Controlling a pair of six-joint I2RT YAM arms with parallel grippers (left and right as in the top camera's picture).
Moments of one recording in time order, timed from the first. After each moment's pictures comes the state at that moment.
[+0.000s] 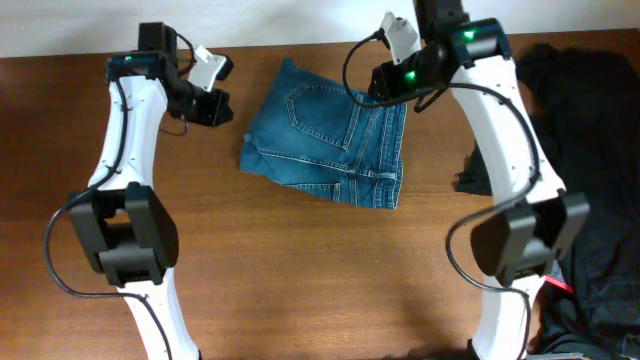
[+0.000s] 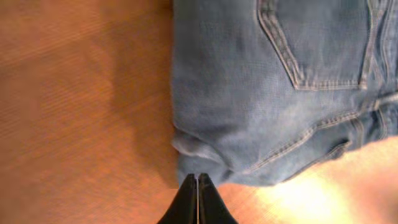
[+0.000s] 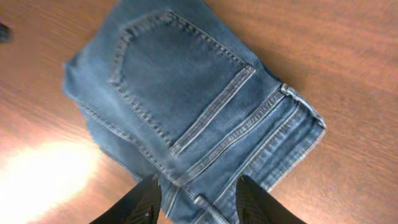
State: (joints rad) left arm 0.01 2.23 2.08 -1.14 0.47 0.37; right arm 0.19 2.12 2.22 -1.22 -0.32 -0.12
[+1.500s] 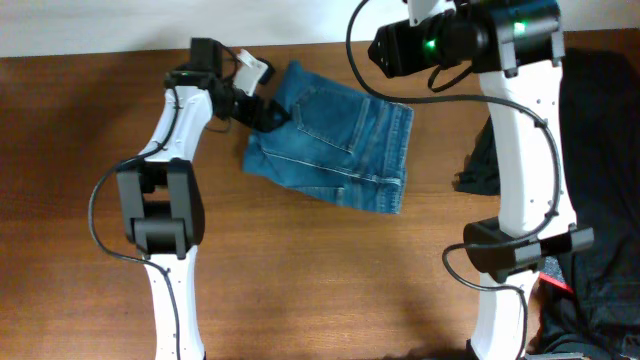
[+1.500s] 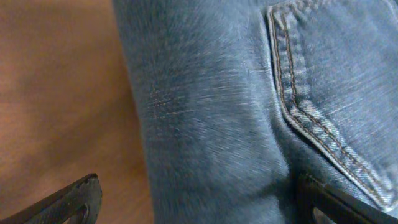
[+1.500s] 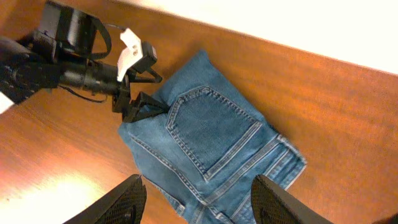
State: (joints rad) left arm -0.09 2.47 2.09 -0.77 0.63 0.42; right arm 0.22 2.16 2.76 -1.49 -0.31 -0.05
